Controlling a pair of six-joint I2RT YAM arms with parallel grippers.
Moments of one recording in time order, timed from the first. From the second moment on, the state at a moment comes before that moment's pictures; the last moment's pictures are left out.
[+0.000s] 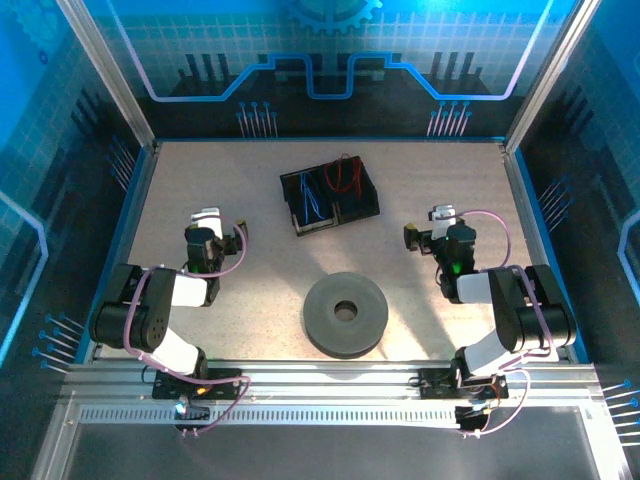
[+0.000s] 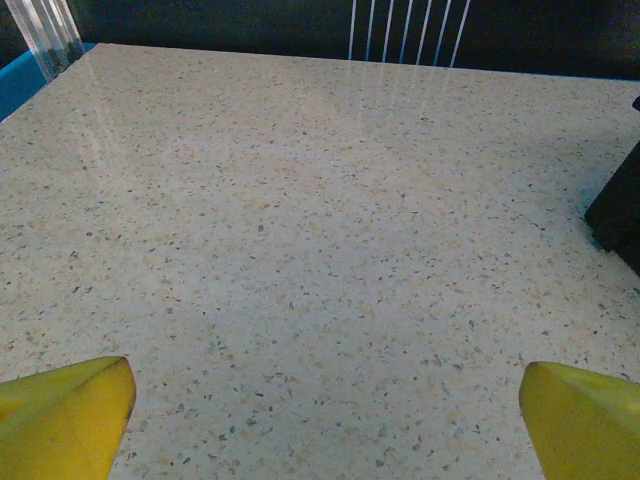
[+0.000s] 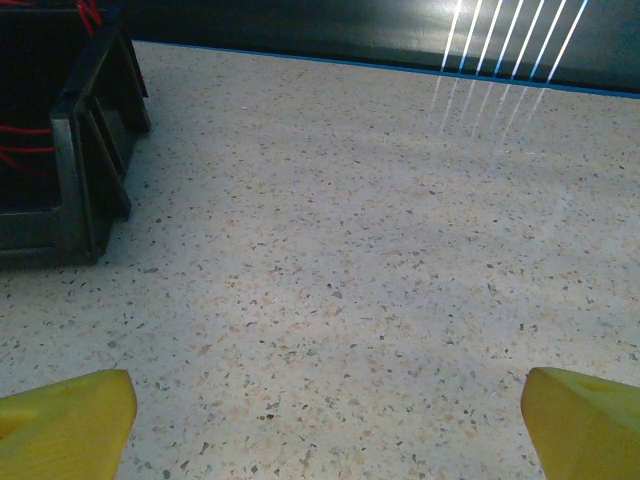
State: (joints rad) left arm -0.04 1.55 0.36 0.85 -0.17 -0.11; right arm 0.07 1.53 0.38 0.79 -0.02 -0.07
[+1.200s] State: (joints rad) left arm -0.09 0.77 0.55 0.06 -0.12 -0.42; right arm 0.31 0.76 0.62 0.02 0.07 0.13
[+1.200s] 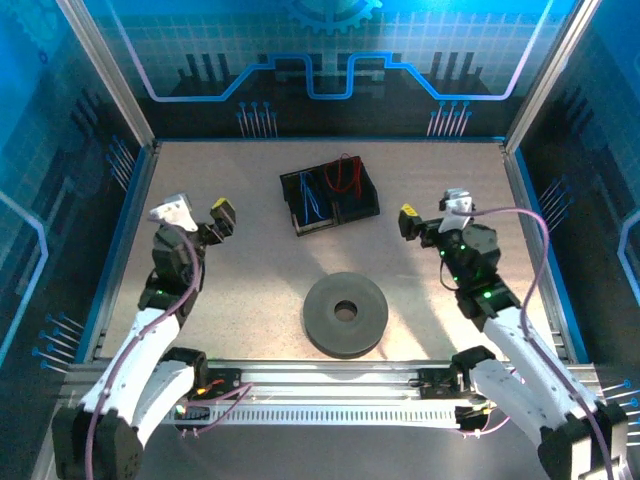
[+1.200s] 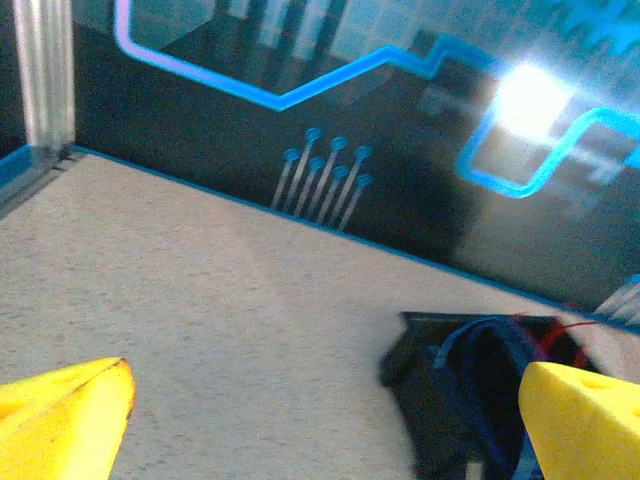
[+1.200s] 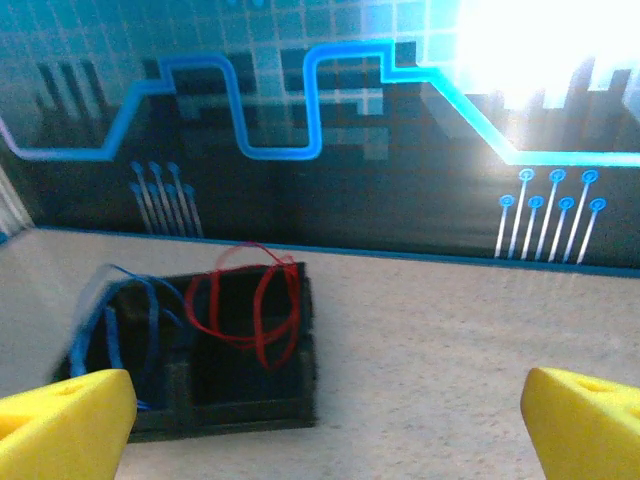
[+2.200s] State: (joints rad) left arm -0.21 1.18 0.48 -0.06 0.49 -0.90; right arm 0.62 1.55 1.16 -0.40 -0.16 0.20
